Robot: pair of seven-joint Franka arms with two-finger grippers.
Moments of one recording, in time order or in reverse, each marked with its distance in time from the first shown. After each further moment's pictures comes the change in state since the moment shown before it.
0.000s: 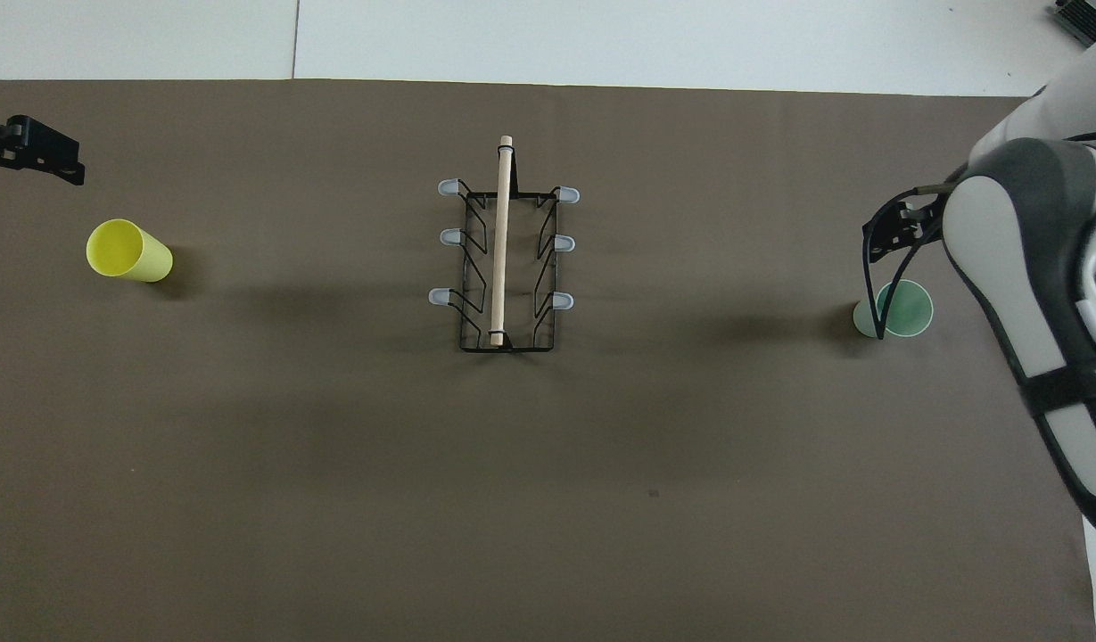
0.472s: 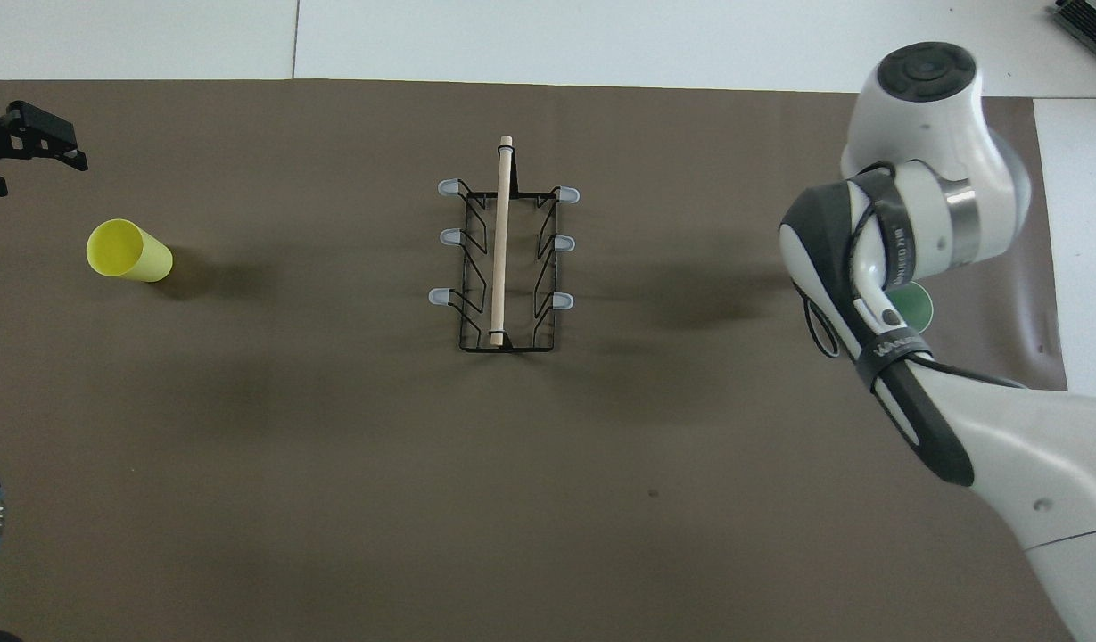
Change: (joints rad) left arm 0.095 0.128 0.002 0.031 -0.128 0.066 -0.257; right arm 0.092 0.168 0.074 -0.010 -0.341 0.036 -0.244
